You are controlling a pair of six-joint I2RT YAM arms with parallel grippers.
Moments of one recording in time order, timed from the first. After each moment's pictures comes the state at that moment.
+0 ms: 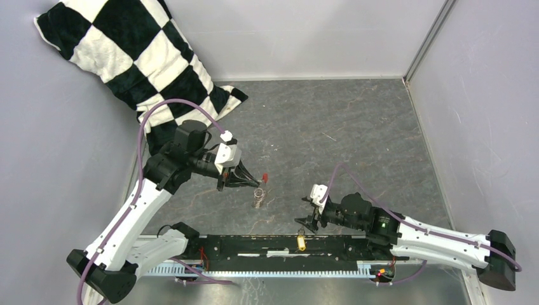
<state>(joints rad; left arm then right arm) -0.51 0.94 1.06 -0.74 1.15 0.56 1.18 0.57 0.26 0.02 -0.01 -0.08</state>
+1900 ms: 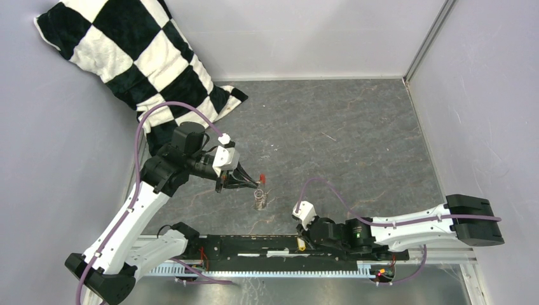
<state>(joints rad) -0.51 0.92 1.06 -0.76 1.14 0.59 1.56 1.00 0.27 -0.05 0.38 0.47</state>
